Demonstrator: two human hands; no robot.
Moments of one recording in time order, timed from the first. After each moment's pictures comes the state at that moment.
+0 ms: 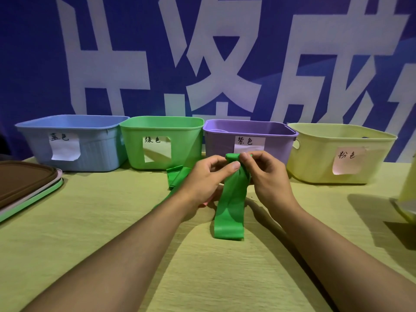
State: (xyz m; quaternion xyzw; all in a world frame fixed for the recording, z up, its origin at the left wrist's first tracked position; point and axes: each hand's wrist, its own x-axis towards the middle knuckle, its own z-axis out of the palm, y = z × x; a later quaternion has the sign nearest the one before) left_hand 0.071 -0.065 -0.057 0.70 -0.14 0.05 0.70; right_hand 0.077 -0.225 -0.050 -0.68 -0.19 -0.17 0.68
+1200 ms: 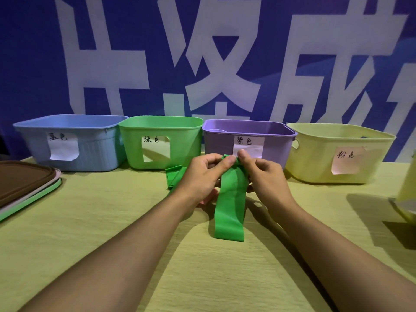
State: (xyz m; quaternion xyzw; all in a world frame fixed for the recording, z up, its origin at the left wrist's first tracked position) left_hand 0.067 -0.066 -0.050 0.69 -0.12 0.08 0.70; right_hand 0.074 -0.224 -0.049 -0.72 -0.14 -0.12 0.67
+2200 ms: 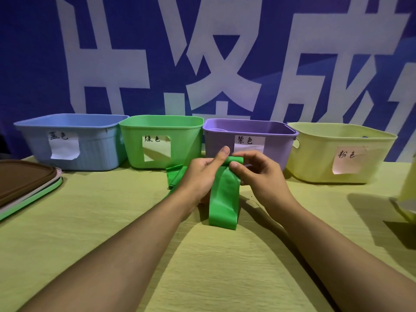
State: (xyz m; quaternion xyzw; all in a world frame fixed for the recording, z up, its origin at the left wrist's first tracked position) left_hand 0.068 -0.065 -0.049 0.72 -0.05 0.06 0.69; right_hand 0.083 -0.226 -0.055 -0.70 -0.22 -0.12 0.67
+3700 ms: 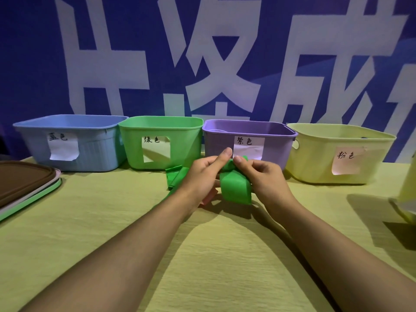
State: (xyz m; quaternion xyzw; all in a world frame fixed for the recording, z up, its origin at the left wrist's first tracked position) left_hand 0.065 -0.068 -0.047 0.69 -0.10 0.04 0.71; right_hand 0.078 -0.225 -0.050 -0.71 -0.15 -0.09 0.69
